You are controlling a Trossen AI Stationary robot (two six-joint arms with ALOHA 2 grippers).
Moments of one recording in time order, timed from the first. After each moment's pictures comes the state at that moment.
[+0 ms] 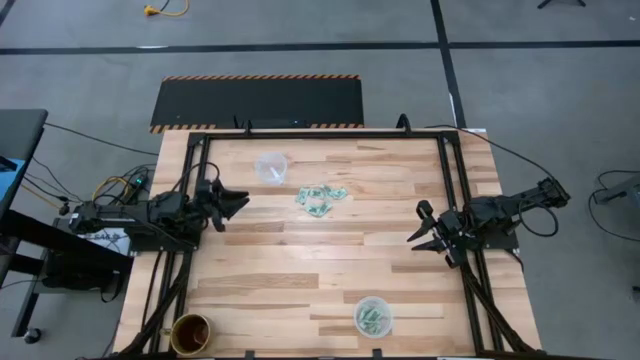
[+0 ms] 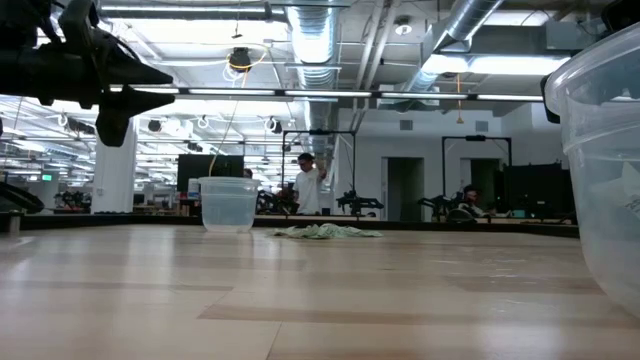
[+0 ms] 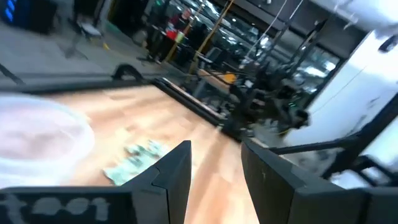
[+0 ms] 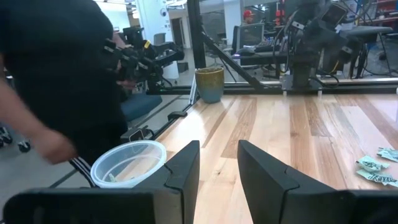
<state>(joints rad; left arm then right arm) -0.01 0.03 0.01 0.08 -0.30 -0.54 0.34 0.02 0.04 -0.06 -0.08 0.09</state>
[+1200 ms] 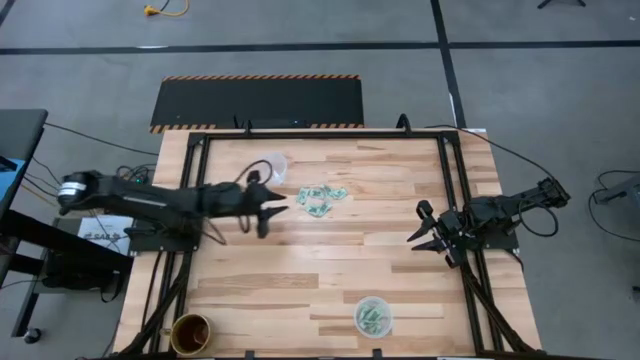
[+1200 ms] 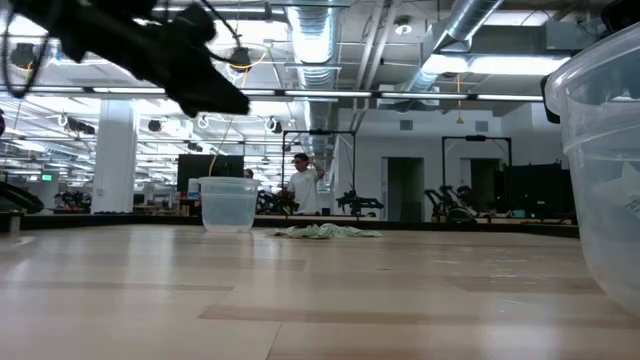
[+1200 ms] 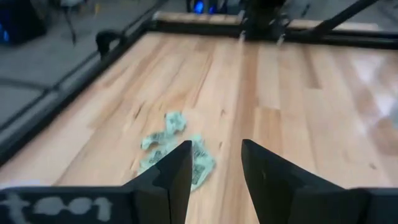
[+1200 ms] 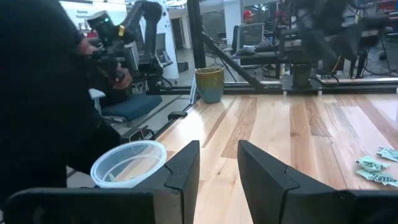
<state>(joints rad) 0.03 1.05 0.46 0.23 -0.20 -0.07 0.34 0.02 0.04 -0.06 -0.08 0.09</state>
